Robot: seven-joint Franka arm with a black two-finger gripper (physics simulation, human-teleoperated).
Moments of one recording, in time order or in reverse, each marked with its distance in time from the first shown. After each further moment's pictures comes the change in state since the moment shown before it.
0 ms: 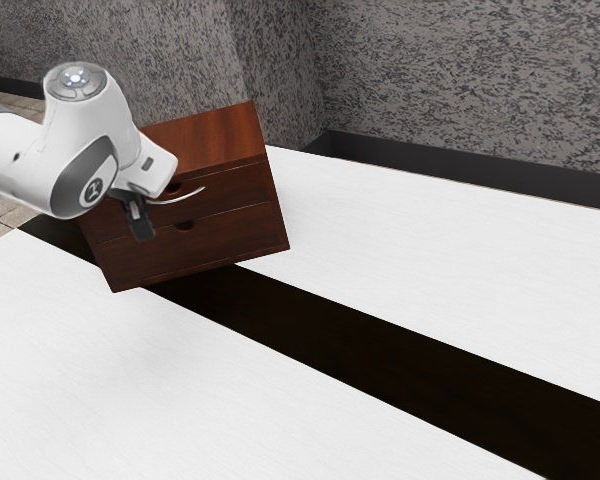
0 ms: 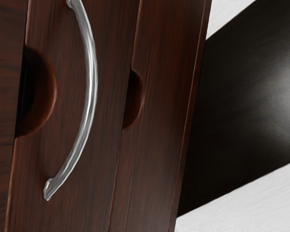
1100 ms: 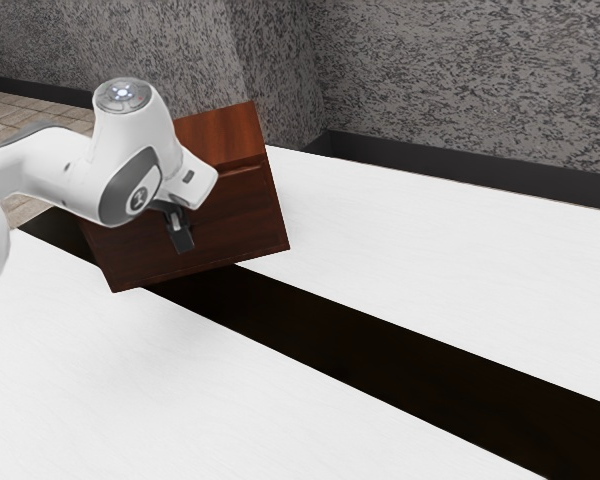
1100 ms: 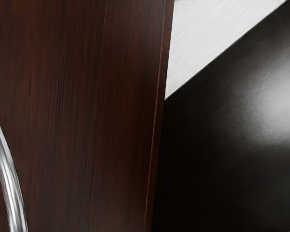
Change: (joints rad) arm 0.155 0.107 -0.203 0.060 -0.076 0.012 0.037
